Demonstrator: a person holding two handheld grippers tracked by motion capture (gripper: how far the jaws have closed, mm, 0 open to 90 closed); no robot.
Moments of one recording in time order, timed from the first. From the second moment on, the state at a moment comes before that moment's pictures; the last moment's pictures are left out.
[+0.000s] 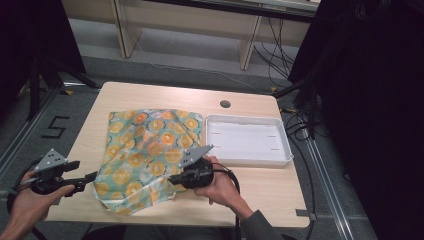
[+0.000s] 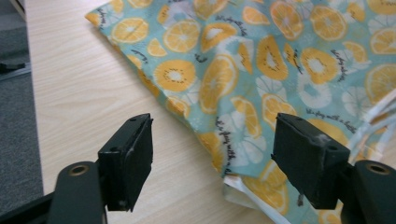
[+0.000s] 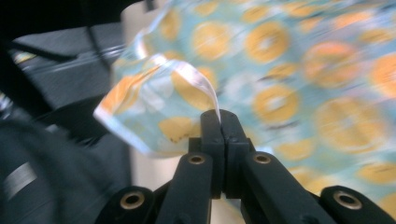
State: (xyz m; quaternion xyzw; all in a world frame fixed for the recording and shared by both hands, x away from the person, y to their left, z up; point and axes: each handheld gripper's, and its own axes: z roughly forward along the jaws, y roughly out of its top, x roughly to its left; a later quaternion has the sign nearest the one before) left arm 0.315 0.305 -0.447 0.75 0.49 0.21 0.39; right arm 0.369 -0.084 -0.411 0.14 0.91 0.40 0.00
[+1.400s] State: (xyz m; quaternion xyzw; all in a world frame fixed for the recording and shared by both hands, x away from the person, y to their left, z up) left arm 0.332 0.244 -0.435 0.84 0.30 0.16 0.42; right arm 0.467 -0.109 -0.435 0.33 0.86 0.38 0.08
